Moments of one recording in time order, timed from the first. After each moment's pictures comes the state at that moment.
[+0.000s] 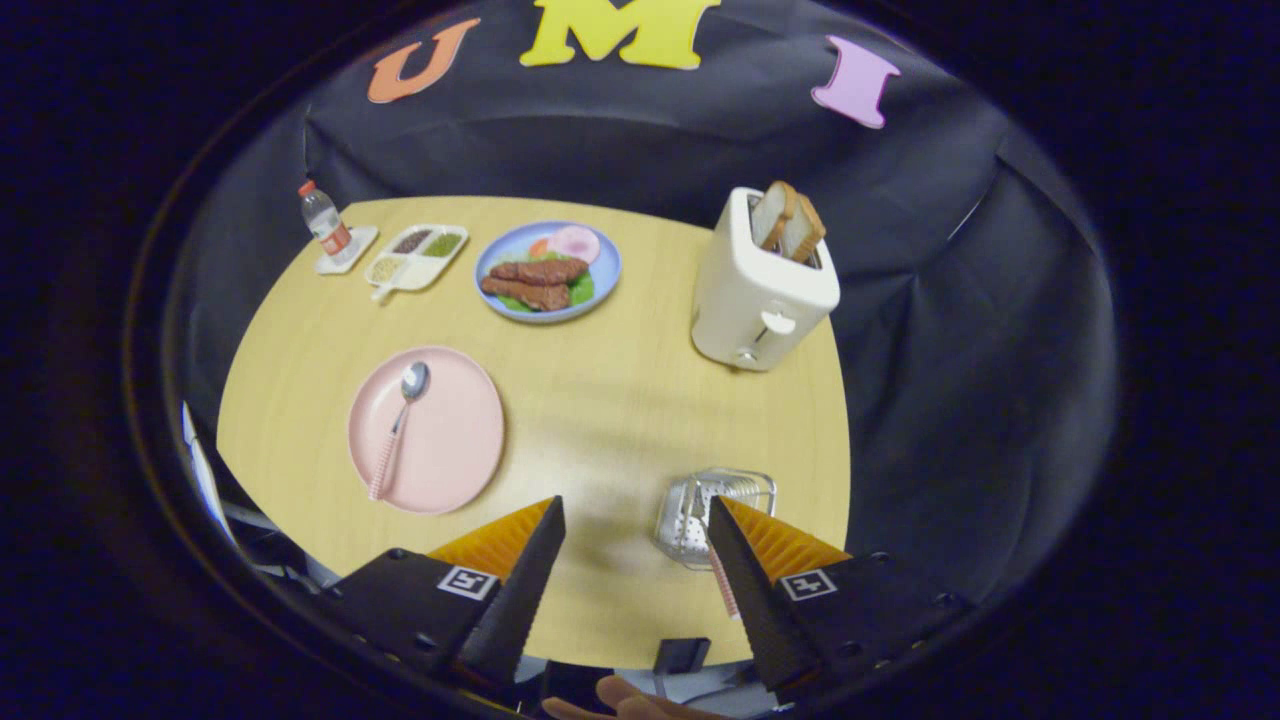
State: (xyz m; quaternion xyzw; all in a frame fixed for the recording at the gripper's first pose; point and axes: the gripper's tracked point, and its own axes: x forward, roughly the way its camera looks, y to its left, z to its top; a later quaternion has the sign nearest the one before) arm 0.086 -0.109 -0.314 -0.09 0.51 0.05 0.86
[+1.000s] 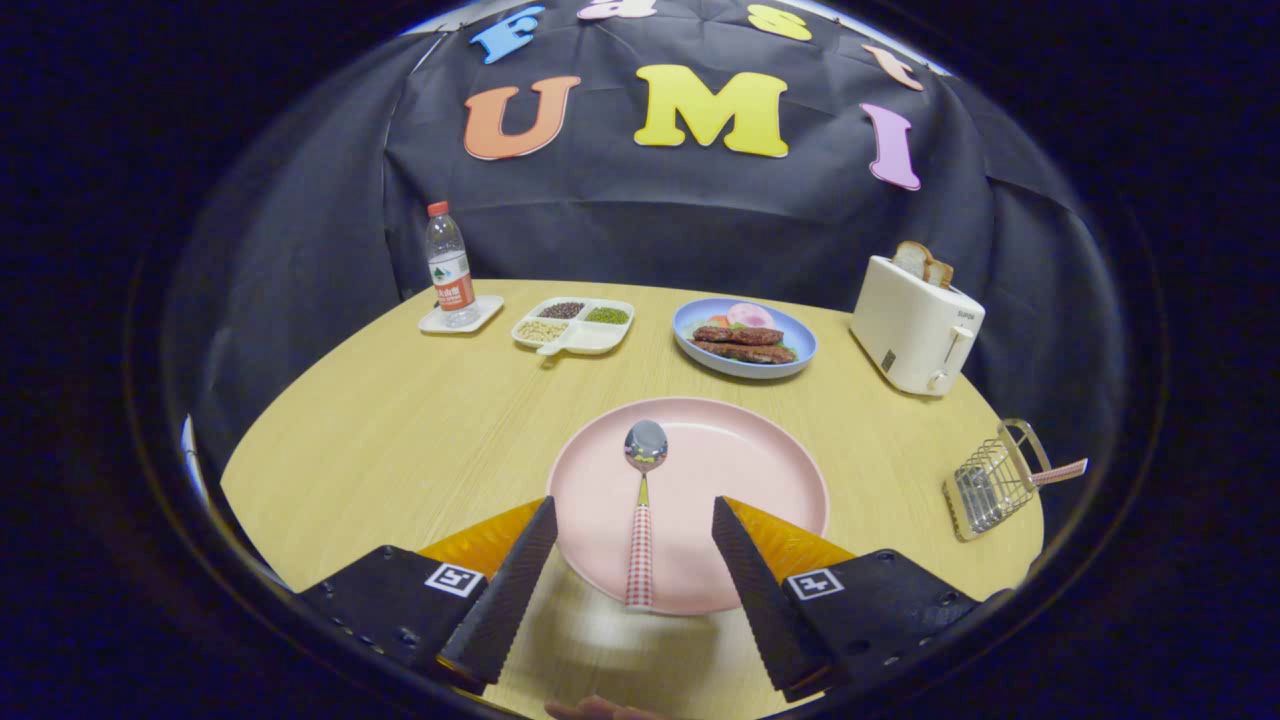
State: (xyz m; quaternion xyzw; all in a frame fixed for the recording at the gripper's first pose) arm 0.053 0.133 -0.437 -0.02 0.32 0.08 0.94
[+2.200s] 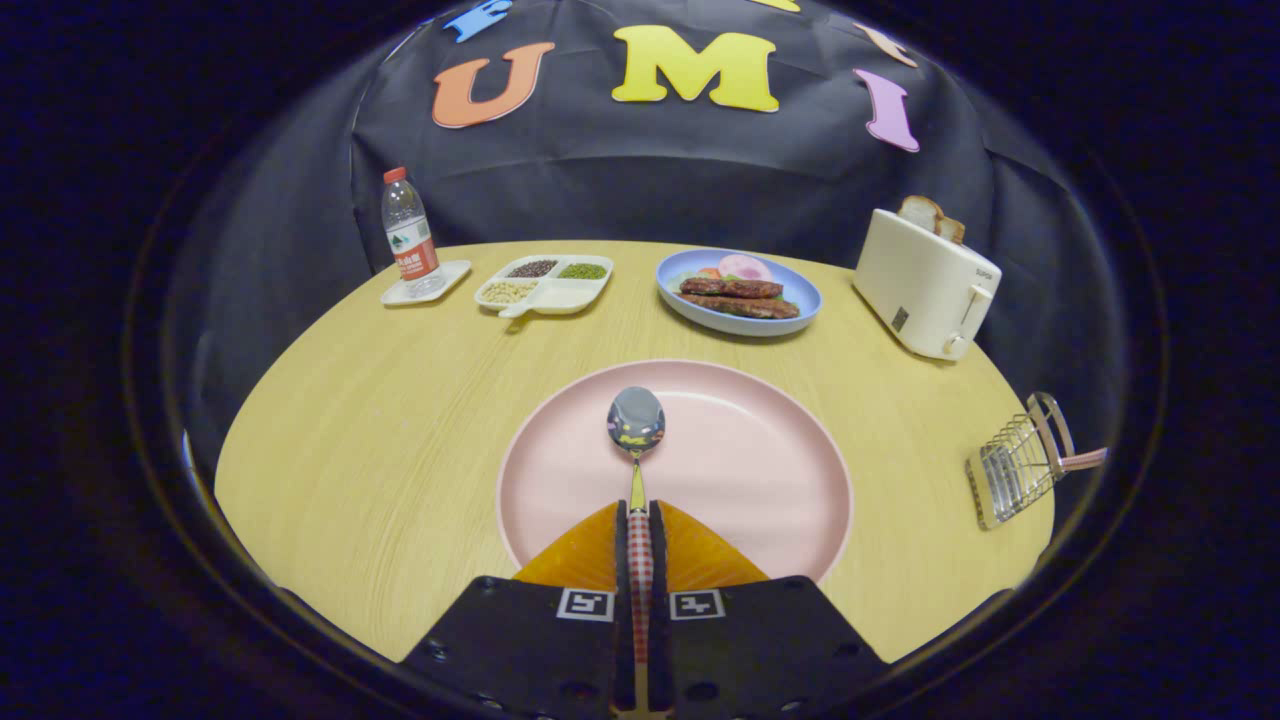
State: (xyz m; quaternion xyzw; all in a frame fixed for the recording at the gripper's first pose) arm 0.069 0.115 -0.458 -0.01 0.39 0.07 0.92
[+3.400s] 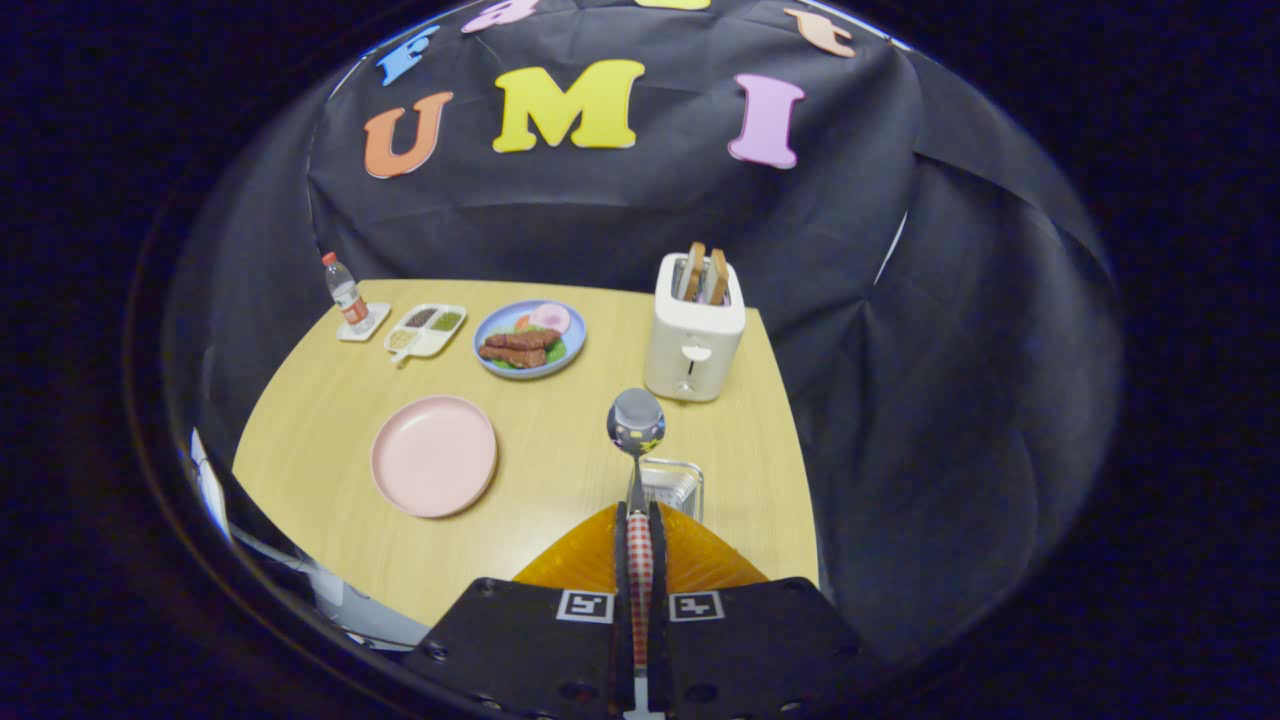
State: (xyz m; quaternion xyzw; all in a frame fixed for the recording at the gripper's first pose) arm 0.024 -0.207 -0.278 -0.03 0.45 0.04 0.89
